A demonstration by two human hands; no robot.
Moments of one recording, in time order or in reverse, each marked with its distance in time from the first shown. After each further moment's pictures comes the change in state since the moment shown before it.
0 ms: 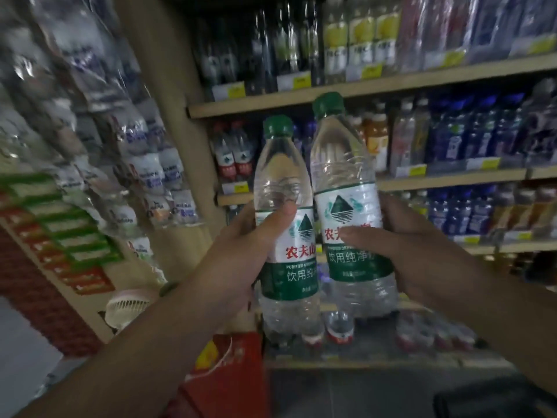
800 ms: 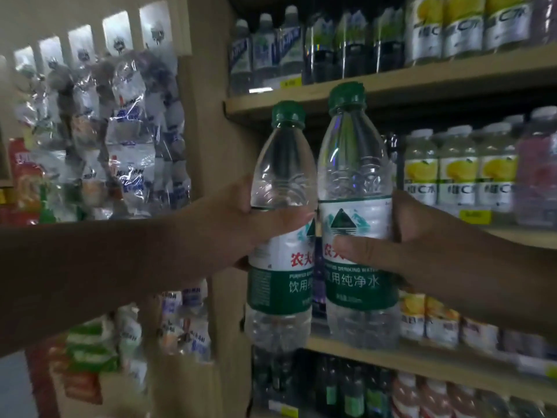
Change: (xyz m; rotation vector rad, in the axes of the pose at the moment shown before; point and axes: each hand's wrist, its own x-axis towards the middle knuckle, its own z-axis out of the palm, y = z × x) left_hand 0.189 0.168 -0.046 0.596 -0.082 0.336; right_hand 0.275 -0.104 -0.022 -0.706 -0.036 -0.520
